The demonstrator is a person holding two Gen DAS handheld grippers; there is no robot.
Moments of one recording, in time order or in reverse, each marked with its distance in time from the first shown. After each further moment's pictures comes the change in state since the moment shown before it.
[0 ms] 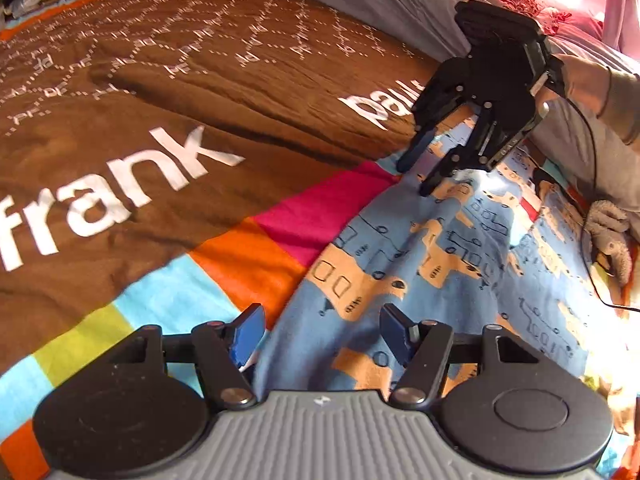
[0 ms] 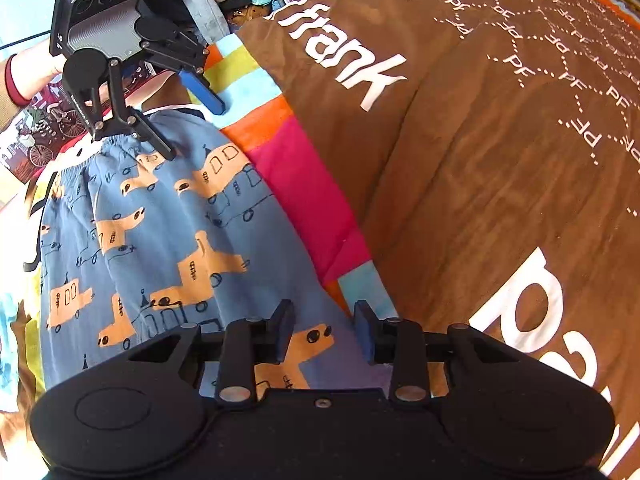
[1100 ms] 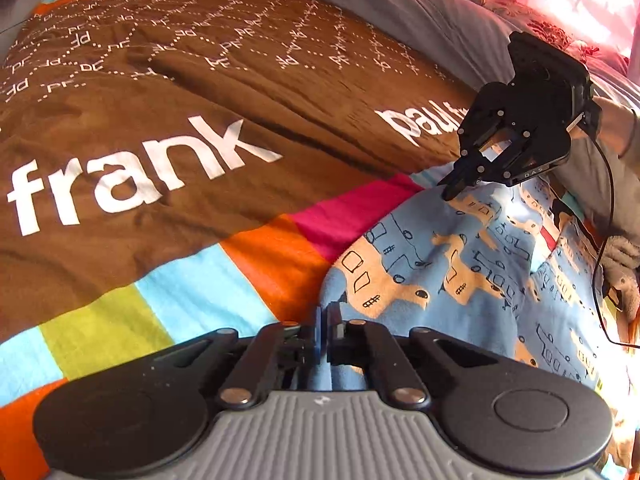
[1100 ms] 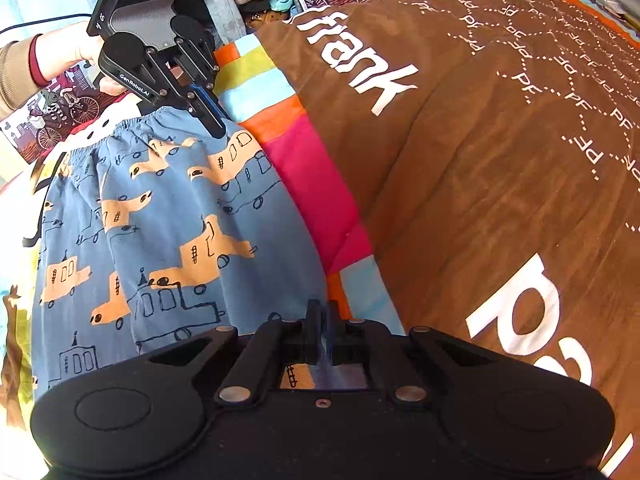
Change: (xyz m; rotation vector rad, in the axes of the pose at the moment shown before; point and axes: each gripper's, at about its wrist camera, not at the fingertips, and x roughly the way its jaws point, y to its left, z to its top) left arm -0.003 0.017 -0.010 -0.099 -0.081 0.055; right arm -0.005 0.007 -0.009 -0.090 -0.062 -0.043
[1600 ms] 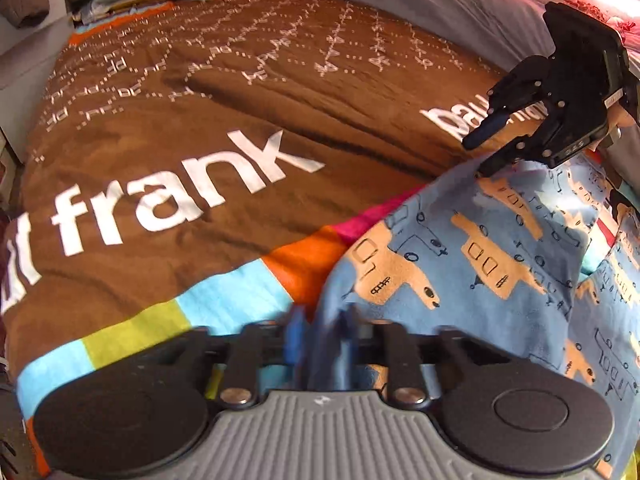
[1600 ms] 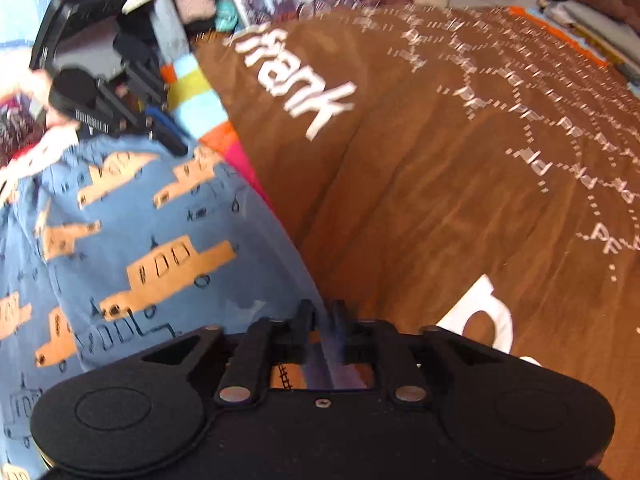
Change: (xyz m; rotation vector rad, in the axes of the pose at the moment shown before) left arm 0.002 -0.018 0.002 0.037 -0.022 0.226; right arm -0.011 -0.010 -0.001 0.065 -0.095 -0.164
